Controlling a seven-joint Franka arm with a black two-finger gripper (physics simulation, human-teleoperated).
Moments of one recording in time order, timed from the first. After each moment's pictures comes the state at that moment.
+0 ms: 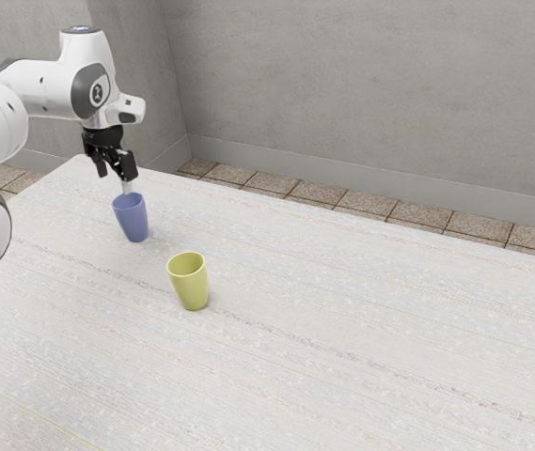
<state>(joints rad) 0.18 0.62 0.19 -1.19 -0.02 1.83 0.57</state>
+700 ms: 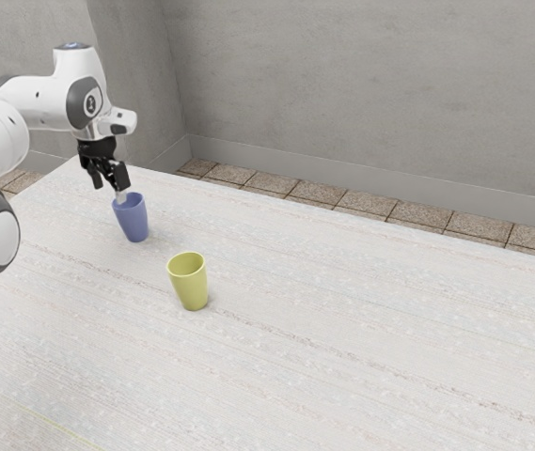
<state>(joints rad) 0.29 0.76 0.11 -1.03 -0.02 1.79 0.62</state>
